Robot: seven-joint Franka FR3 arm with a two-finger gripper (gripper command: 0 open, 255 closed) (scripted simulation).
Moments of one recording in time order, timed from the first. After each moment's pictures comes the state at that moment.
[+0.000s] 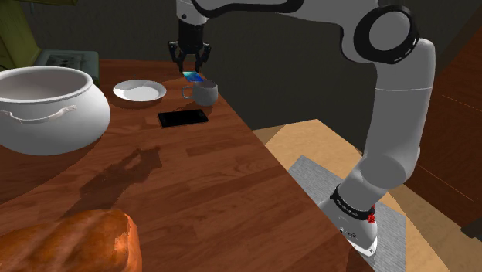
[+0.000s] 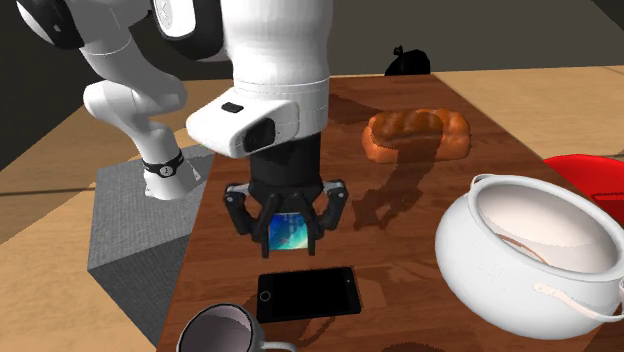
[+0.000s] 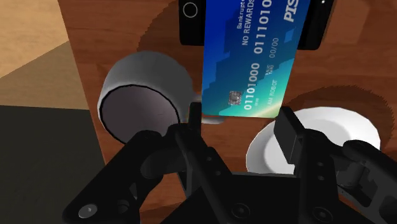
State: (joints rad) arm -0.15 0.44 0.56 -1.33 -0.36 1.79 0.81
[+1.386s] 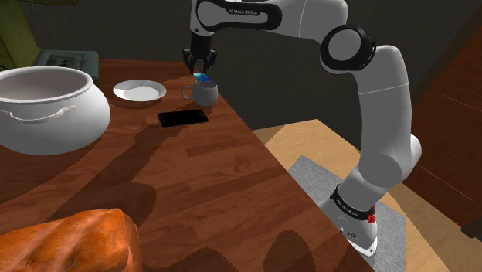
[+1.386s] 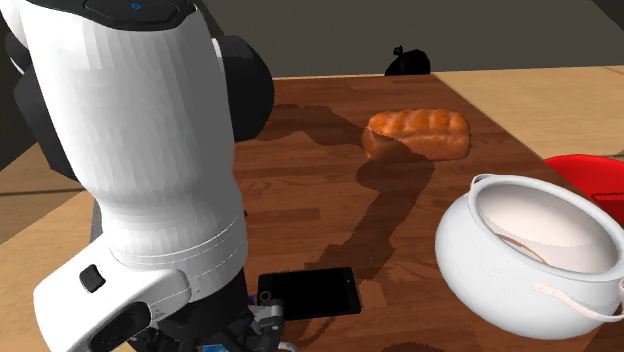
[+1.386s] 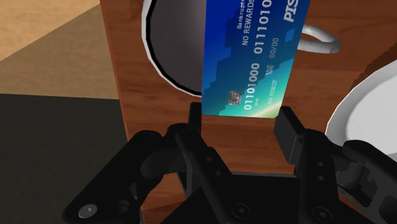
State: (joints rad) arm -0.22 0.67 0.48 -1.11 -0.41 1.81 0.64
